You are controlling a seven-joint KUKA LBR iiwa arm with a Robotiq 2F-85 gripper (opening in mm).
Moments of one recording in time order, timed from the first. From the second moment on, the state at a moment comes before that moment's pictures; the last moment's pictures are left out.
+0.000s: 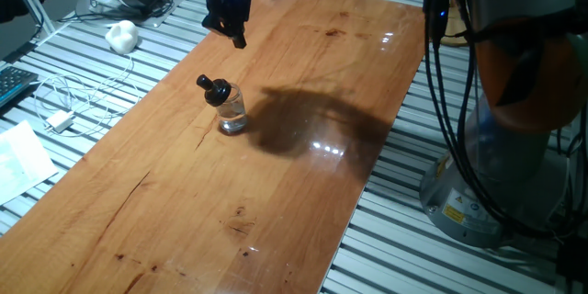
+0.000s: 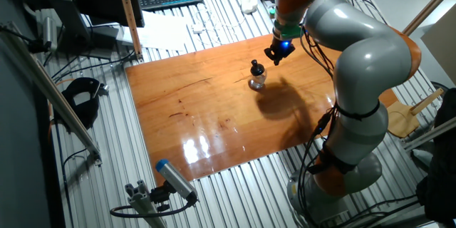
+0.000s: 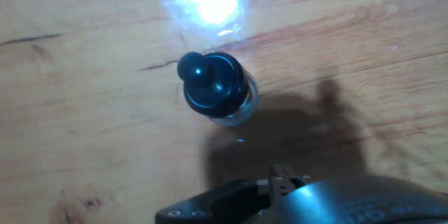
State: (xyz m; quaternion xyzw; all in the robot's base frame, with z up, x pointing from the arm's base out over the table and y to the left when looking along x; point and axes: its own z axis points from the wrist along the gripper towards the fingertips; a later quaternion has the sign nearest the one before) arm 0.515 0.001 0.236 -0.05 -1.00 0.02 0.08
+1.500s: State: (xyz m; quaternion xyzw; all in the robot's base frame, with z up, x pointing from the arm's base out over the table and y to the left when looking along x) arm 0.579 0.078 0.204 -0.21 -0.97 0.13 0.07
